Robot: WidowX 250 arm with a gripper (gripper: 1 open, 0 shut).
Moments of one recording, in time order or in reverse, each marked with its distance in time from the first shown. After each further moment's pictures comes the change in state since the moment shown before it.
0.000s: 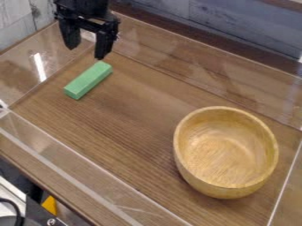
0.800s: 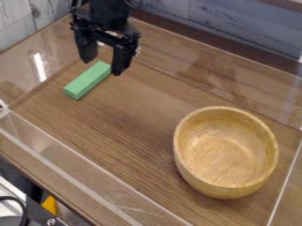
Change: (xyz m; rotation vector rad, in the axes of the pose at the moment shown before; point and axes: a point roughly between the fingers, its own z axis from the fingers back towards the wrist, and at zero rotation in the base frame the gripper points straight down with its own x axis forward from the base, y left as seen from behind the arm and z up) arm -0.029 -0.044 0.012 -0.015 -0.007 -0.082
